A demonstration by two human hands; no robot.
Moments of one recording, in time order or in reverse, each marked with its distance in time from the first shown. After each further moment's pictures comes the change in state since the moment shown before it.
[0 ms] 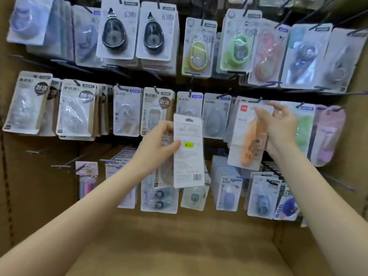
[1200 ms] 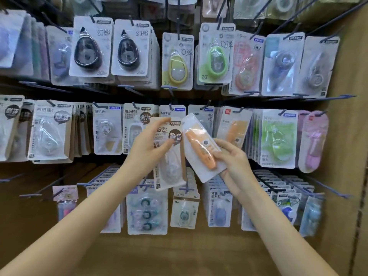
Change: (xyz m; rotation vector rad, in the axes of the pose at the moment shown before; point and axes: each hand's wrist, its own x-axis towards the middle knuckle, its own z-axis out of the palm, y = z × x) left_hand 0.035 0.017 0.018 0.012 0.054 0.106; right_hand -0.046 0.033 0.011 0.159 -0.384 0.330
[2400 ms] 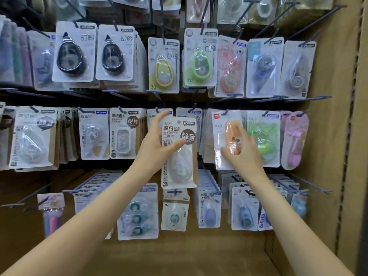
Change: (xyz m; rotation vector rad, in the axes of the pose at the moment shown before) left_hand 0.012 0.023 0.032 -0.337 -0.041 -0.146; right_hand 0.014 -0.022 -0.054 -0.972 0.245 -0.320
